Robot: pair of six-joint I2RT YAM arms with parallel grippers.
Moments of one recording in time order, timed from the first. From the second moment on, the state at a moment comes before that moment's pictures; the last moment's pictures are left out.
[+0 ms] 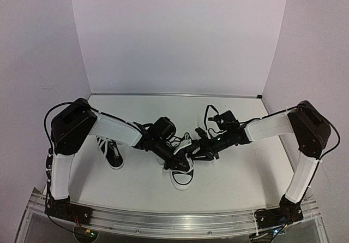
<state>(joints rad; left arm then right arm) -0.93 2.10 1.30 -0.08 0.78 0.25 0.62 1.83 0.97 -0.05 -0.82 0.70</state>
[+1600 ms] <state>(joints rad) -0.75 1.80 1.13 -0.39 0.49 0.49 0.62 1.81 0.99 -0.17 -0.76 0.66</state>
